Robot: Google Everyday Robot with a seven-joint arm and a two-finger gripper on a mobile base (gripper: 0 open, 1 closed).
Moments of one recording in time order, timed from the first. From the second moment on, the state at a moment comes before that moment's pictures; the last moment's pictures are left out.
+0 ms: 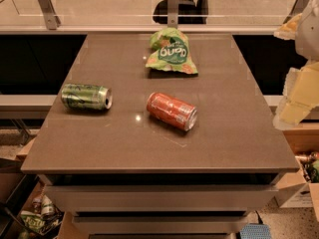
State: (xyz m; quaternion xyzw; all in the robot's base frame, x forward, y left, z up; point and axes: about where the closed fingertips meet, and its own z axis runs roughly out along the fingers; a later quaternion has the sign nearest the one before) arm 0.438 -0.212 0.991 -0.60 0.78 -0.05 0.18
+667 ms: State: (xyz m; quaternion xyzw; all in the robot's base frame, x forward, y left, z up) arm 0.437 -0.201 0.992 -0.59 0.78 -0.04 0.19
